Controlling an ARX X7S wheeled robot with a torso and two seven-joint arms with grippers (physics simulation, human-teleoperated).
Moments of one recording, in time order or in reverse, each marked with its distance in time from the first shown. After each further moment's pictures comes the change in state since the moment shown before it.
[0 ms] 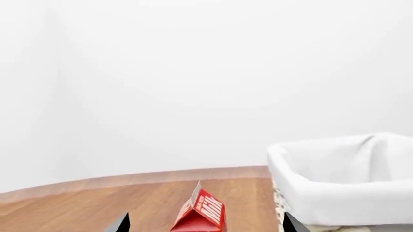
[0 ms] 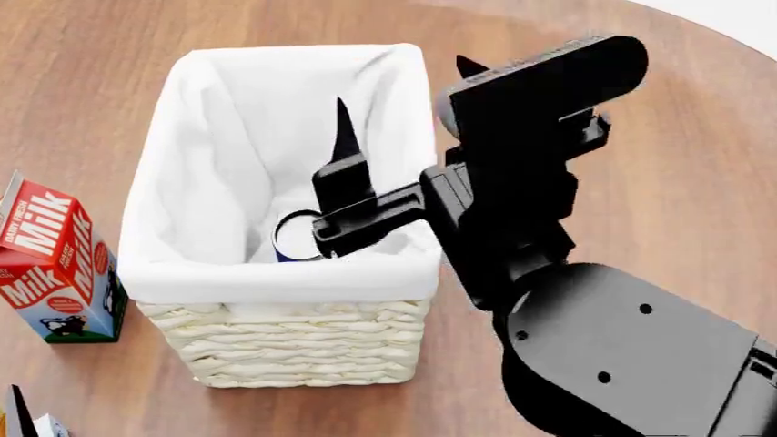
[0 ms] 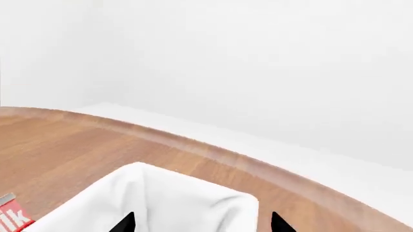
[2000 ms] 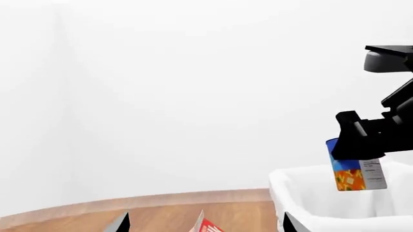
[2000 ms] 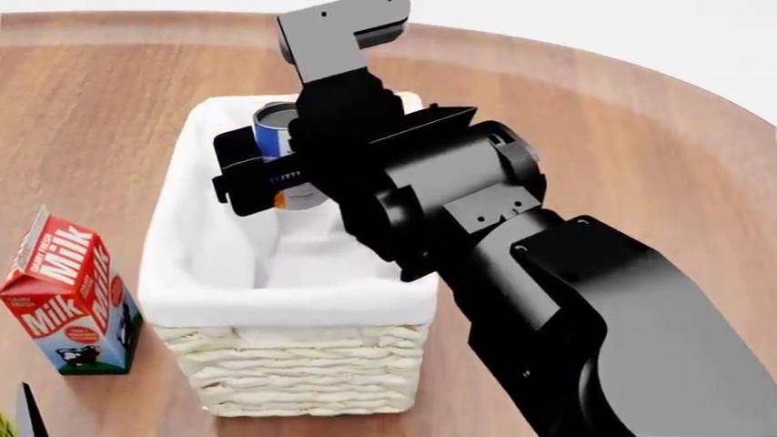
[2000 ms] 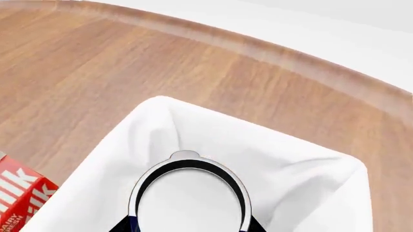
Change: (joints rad) left arm -0.007 0.020 -0.002 0.002 0.025 -0.031 0.010; right arm 0.251 -0.738 -0.135 1.144 0.353 0.501 -0.421
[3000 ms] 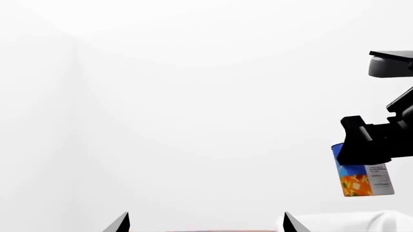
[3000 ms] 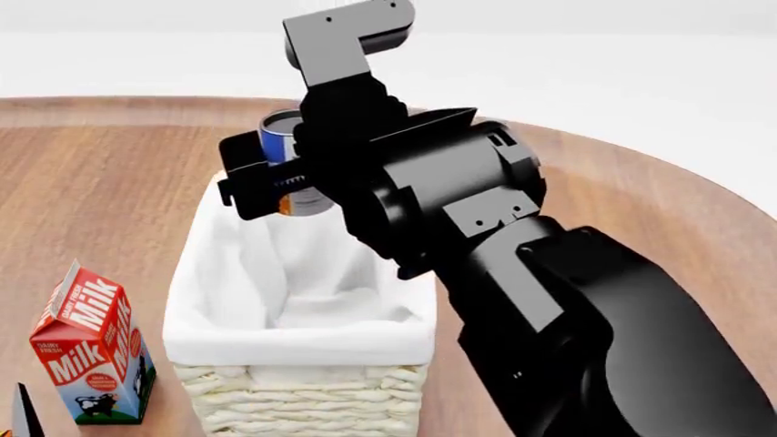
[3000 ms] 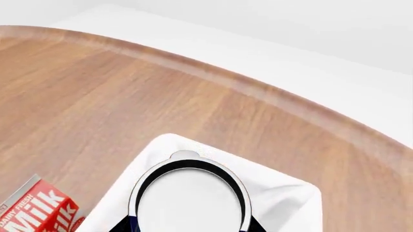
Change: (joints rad) left arm 0.005 0.004 -0.011 0.002 -0.005 0.003 0.007; right arm -0.025 -0.015 0.140 0.030 -0.127 0.078 -0.007
